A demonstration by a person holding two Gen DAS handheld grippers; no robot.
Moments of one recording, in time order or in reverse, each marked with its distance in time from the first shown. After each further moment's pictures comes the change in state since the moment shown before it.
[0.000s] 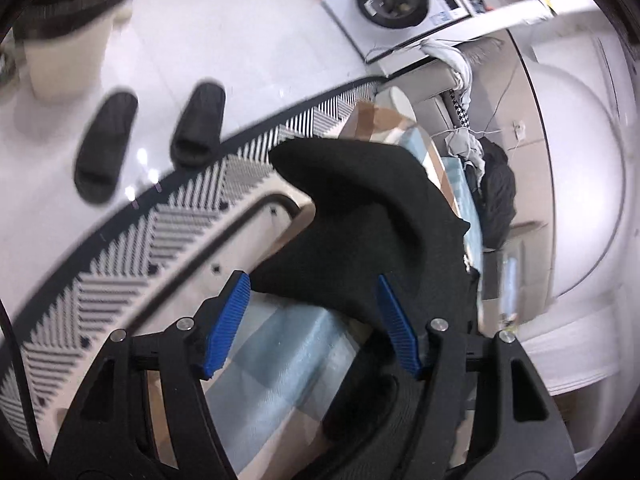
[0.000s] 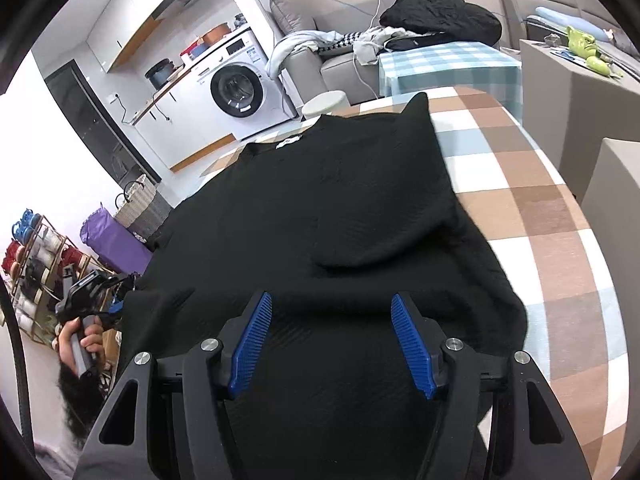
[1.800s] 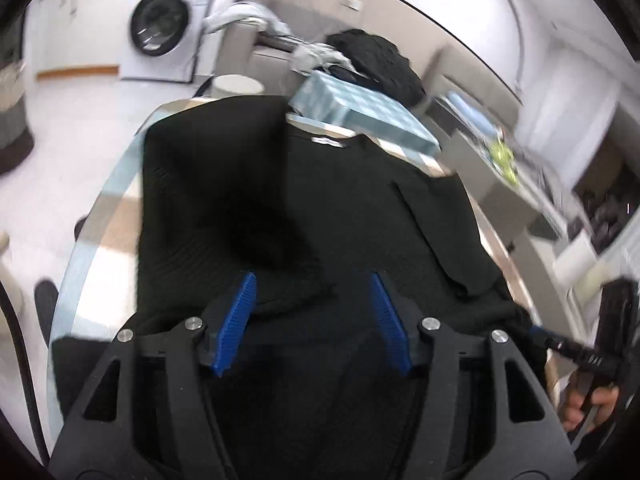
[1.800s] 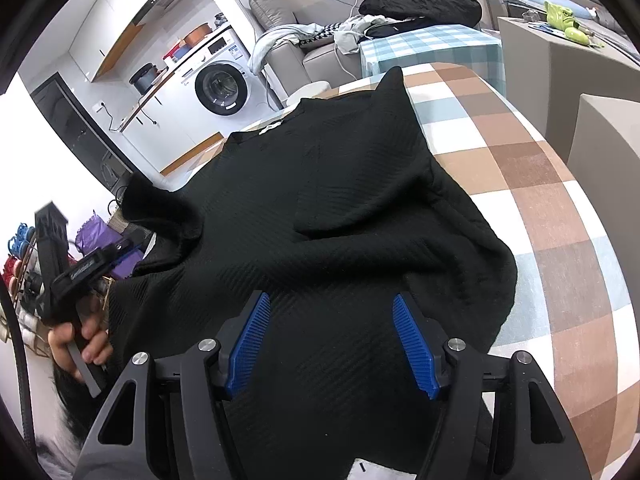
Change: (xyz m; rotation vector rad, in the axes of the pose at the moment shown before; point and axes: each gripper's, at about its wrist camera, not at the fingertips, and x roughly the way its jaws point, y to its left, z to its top) left arm 0.020 -0.214 -0.149 0.850 0.011 -0.029; right arm -0.004 -0.021 -0.025 0.079 0.016 -0.016
